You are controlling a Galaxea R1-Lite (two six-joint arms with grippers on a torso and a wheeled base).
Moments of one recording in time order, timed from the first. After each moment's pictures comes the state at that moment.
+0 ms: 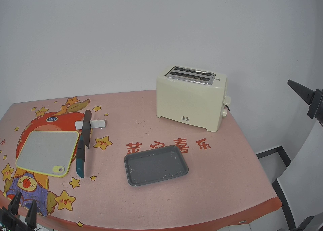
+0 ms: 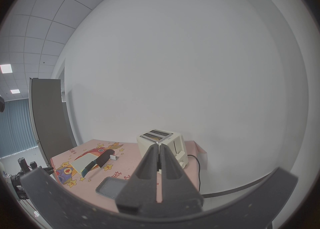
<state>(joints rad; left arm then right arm) -0.01 0.02 -0.02 0.00 -0.01 0.00 0.26 1.12 -0.66 -0.45 0.17 0.20</state>
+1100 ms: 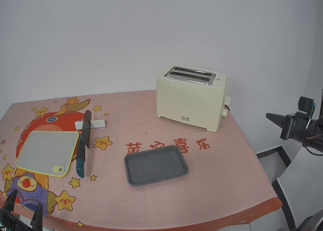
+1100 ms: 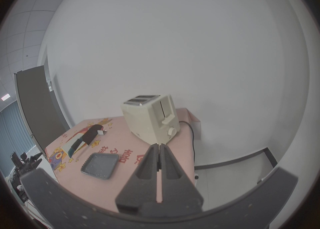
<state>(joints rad) -0.01 0.02 -0.02 0.00 0.00 0.00 0.24 1.33 -0.57 -0.45 0.16 0.20</state>
